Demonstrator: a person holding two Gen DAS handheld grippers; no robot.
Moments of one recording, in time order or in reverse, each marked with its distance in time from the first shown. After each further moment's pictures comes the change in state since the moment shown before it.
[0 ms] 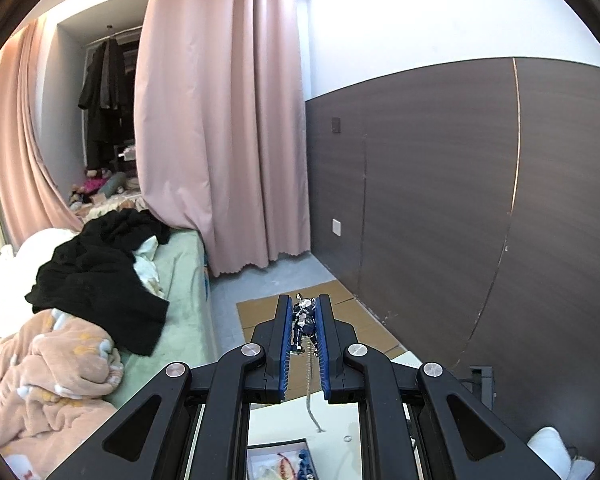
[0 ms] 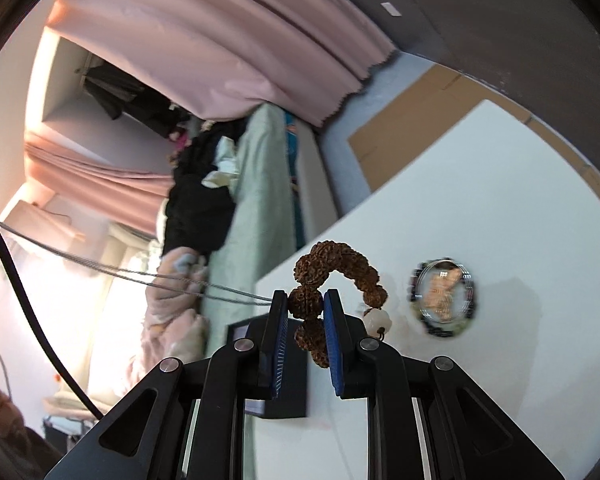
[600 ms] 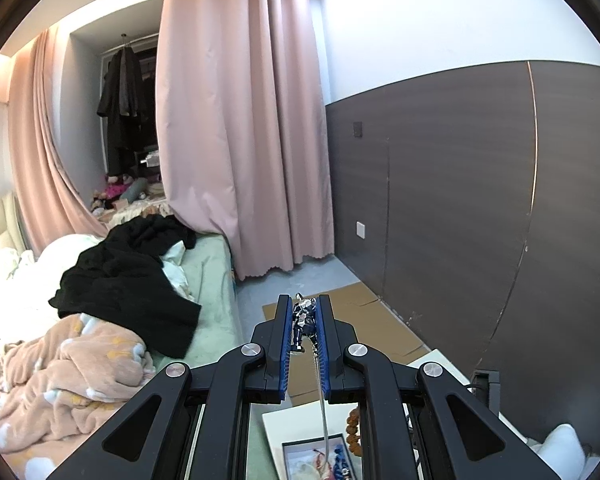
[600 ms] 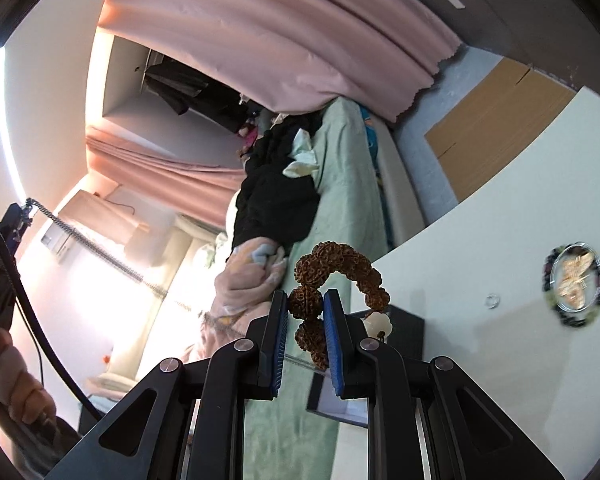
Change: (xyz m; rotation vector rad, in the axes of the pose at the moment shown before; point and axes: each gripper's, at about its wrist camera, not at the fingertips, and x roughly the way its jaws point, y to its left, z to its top) left arm -0.019 0.028 0.005 0.016 -0.005 0.076; right arm 0.041 0.054 -0.022 -0.036 0.007 0.244
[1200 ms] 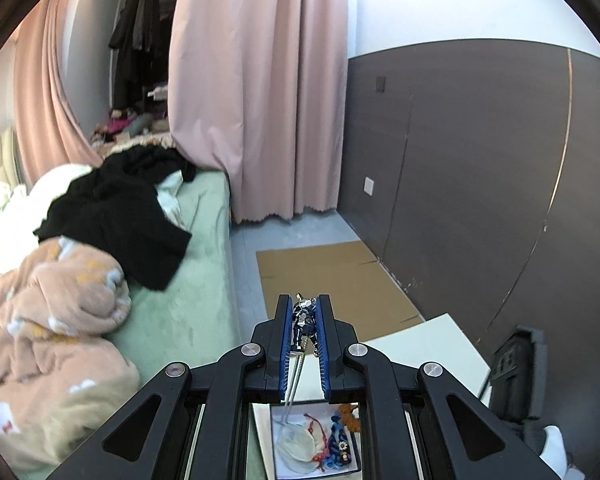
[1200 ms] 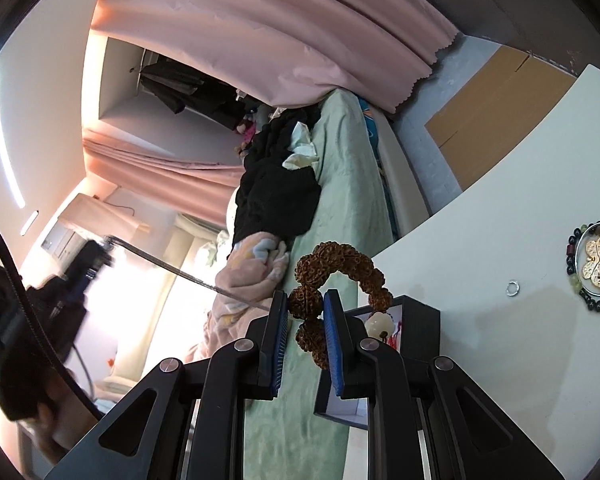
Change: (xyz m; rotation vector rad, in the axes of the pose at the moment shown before) left arm 0.071 0.030 -0.077 -0.148 0.166 -0.020; right arm 0.014 -0.005 -0.004 0.030 0.011 0.006
